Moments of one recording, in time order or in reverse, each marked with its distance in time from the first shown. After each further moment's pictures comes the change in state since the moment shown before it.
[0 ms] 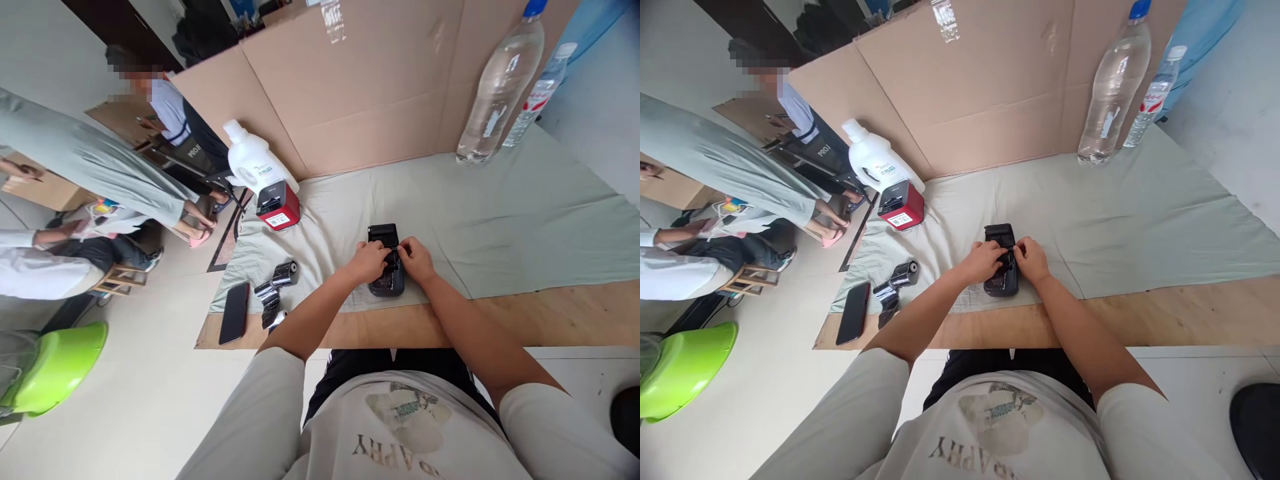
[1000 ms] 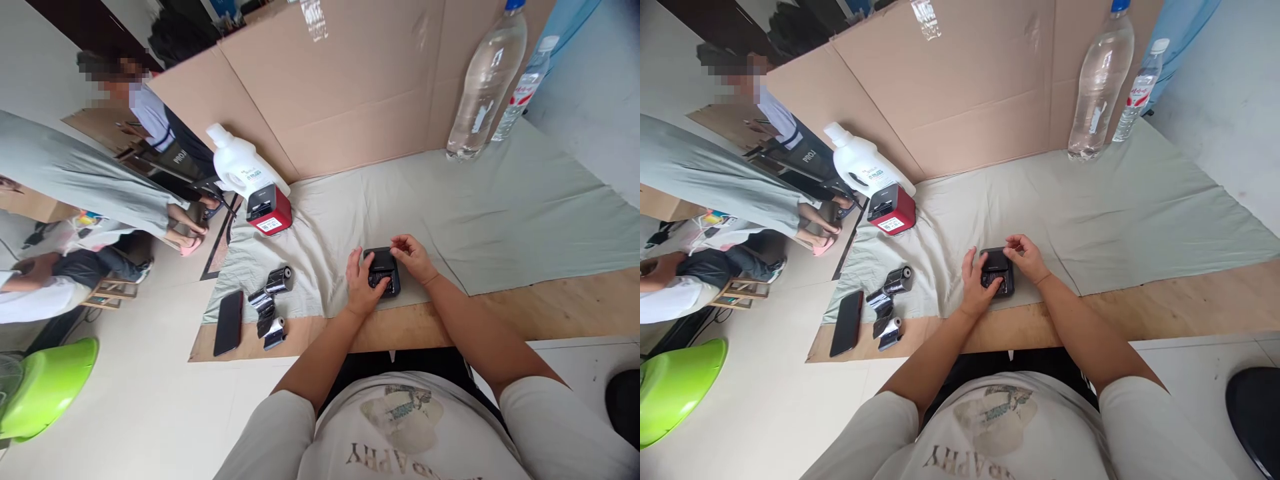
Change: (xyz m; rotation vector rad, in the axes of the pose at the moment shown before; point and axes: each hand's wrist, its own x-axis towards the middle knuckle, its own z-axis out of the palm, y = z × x) left_hand -0.035 -0.002 0.099 -0.367 0.827 -0.082; right_hand -0.005 -0.003 -0.012 0.515 -0.116 0.003
